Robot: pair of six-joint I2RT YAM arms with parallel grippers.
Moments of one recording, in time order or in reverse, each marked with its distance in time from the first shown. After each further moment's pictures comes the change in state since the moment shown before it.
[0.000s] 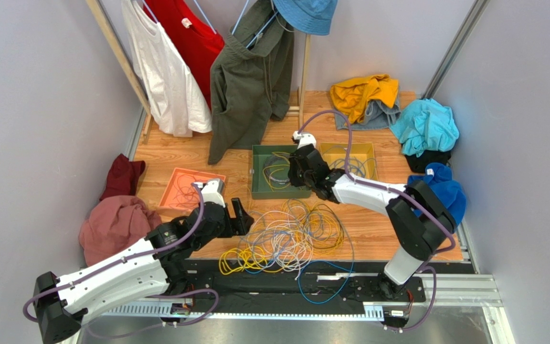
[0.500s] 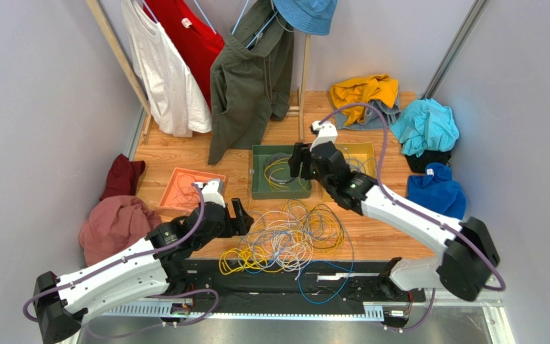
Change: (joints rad) left arm 0.000 -0.001 0.000 0.000 -0.005 0.005; right arm 0.060 -0.283 0.040 -0.164 0.168 0.018
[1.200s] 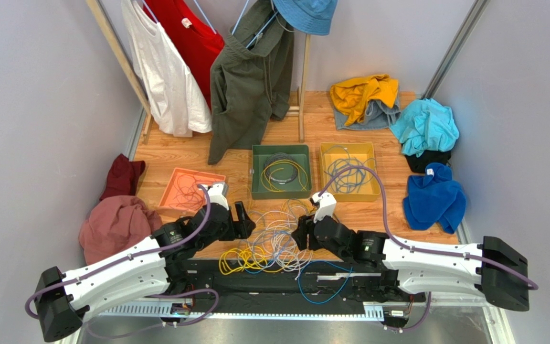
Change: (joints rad) left arm 0.000 0.048 -0.032 0.031 0.050 -0.013; right arm 0.440 -0.367 -0.535 -0.001 0.080 0.257
